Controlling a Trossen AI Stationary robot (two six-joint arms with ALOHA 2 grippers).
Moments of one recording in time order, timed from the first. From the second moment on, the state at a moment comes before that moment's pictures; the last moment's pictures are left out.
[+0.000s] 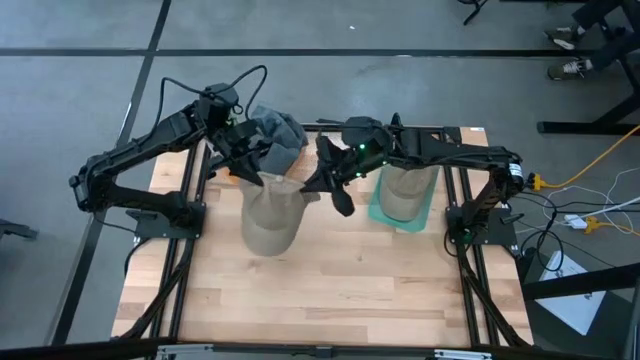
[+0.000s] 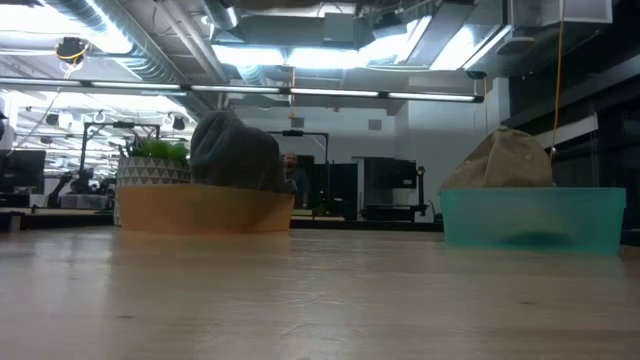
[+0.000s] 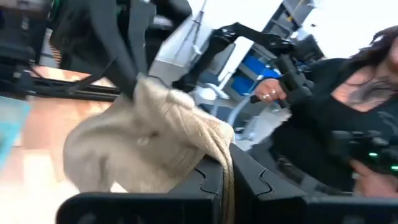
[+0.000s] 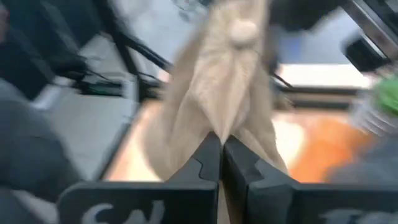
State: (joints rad) left arm 0.55 1.12 1.19 -0.45 1.31 -0.14; right arm -0.06 1.68 1.83 -0.55 -0.32 0.00
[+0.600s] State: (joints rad) left arm 0.51 1.12 1.19 -0.45 1.44 -0.17; right arm -0.08 1.67 1.83 -0.43 -0.44 0.25
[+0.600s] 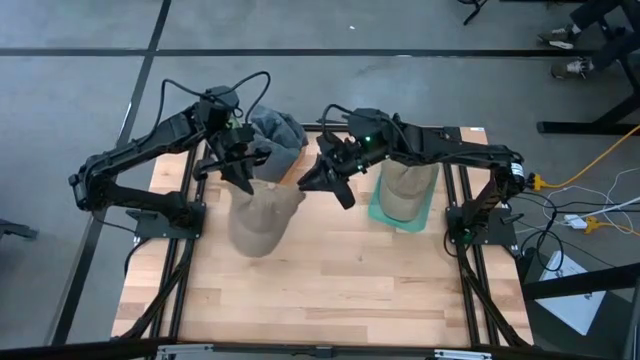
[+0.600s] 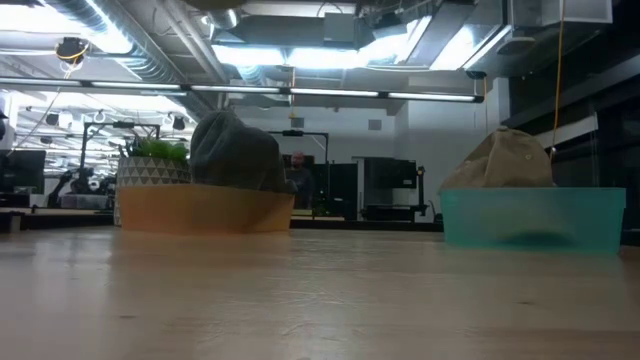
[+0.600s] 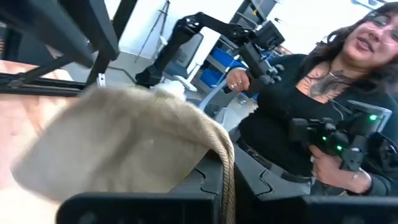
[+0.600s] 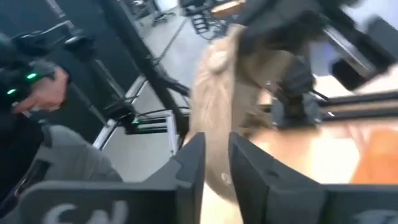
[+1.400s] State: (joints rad) left arm 0.55 1.12 1.19 -0.44 0.84 -0.11; right arm -0.03 1.67 1.83 -0.42 0.33 0.02
